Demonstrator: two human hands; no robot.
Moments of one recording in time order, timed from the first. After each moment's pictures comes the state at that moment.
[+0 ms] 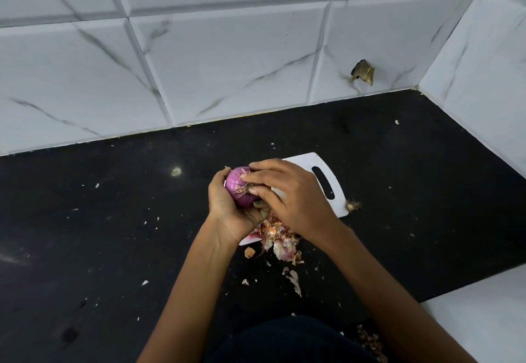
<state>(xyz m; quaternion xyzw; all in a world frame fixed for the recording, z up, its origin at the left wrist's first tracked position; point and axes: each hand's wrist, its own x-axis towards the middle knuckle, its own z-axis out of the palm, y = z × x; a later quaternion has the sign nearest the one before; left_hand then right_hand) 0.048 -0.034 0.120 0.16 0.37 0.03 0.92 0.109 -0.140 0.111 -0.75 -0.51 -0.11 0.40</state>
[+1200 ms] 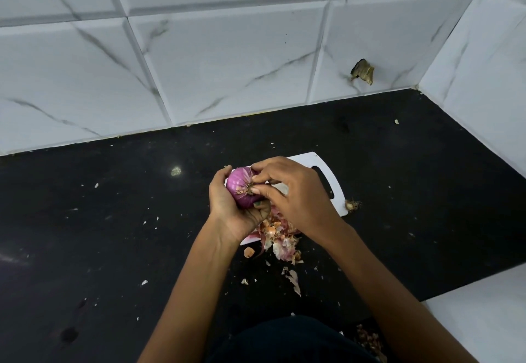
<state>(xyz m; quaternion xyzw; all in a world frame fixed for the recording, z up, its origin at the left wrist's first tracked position) 0.049 -0.036 0.120 0.17 0.36 0.03 0.92 0.109 -0.141 0.119 -0.75 -0.48 -0.07 0.45</state>
